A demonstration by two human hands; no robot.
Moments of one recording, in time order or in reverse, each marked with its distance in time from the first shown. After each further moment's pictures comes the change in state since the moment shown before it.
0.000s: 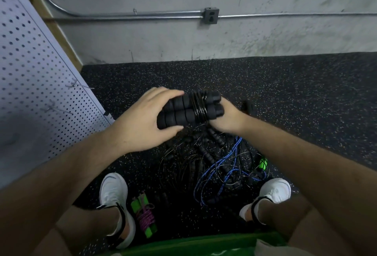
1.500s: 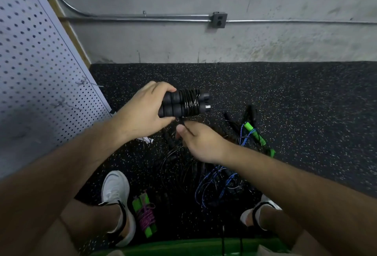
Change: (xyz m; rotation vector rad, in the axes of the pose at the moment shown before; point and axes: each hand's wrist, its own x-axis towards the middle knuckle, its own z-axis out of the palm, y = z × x) left_hand 0.013 -0.025 -0.004 0.151 0.031 -0.142; right_hand -0.026 -0.026 0.064 -0.079 -0.138 0.110
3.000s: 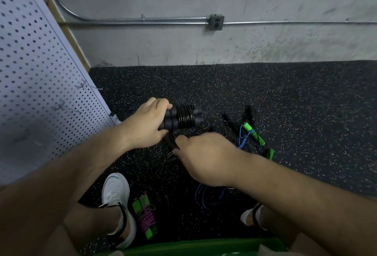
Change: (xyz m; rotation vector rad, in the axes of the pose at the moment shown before) left_hand -0.013 0.001 0.019 0.081 -0.199 -0.021; right_hand -0.046 -0.037 -0.014 -0.824 -0.036 -0.336
